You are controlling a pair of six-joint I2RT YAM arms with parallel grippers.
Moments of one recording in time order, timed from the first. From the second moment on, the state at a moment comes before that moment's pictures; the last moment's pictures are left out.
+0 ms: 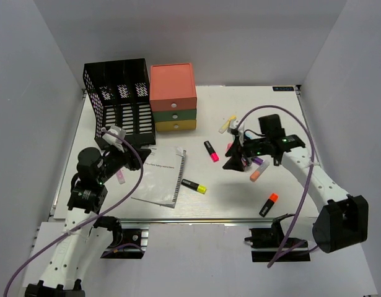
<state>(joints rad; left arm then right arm) -0.18 0.58 0.63 -0.18 0.45 -0.18 0.27 1.22 0.98 -0.68 -0.95 -0.65</state>
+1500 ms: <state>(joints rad) -0.18 0.82 0.63 -0.13 0.61 -0.20 0.73 1.96 1.08 0.20 -0.39 0.77</state>
